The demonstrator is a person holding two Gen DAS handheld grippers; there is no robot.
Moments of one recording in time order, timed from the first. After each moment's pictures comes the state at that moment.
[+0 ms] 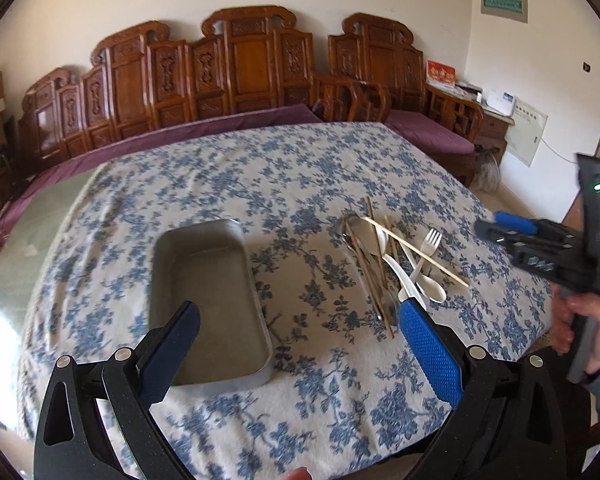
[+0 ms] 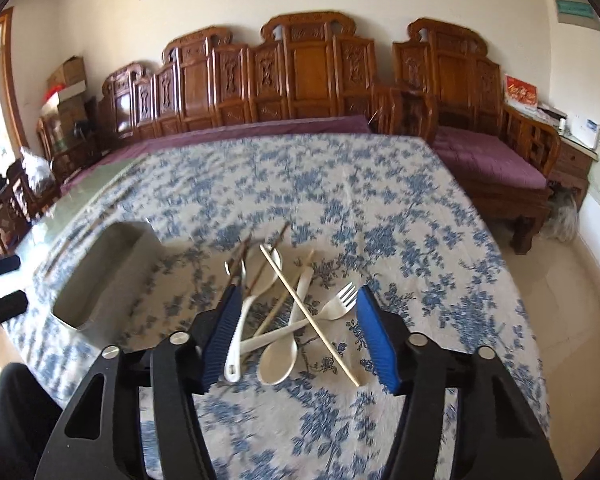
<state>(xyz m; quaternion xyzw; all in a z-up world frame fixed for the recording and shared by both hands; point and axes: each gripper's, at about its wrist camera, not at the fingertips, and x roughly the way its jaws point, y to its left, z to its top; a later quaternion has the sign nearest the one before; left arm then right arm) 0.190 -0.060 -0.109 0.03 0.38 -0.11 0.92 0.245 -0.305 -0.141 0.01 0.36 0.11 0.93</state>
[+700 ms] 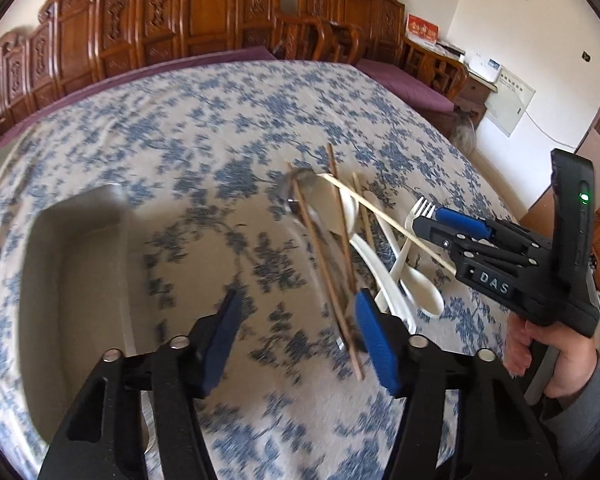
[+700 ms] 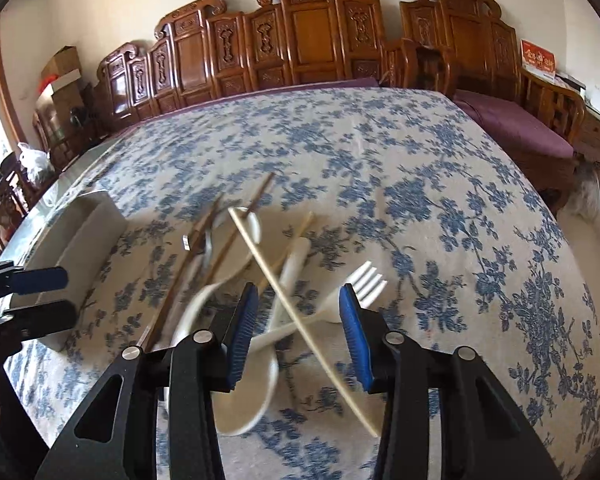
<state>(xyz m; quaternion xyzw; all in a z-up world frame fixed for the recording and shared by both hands) 0.276 -0.118 -0.187 0.01 0.47 -0.18 0.87 0.301 -0.313 -0.214 0.03 0.40 0.11 0.91</state>
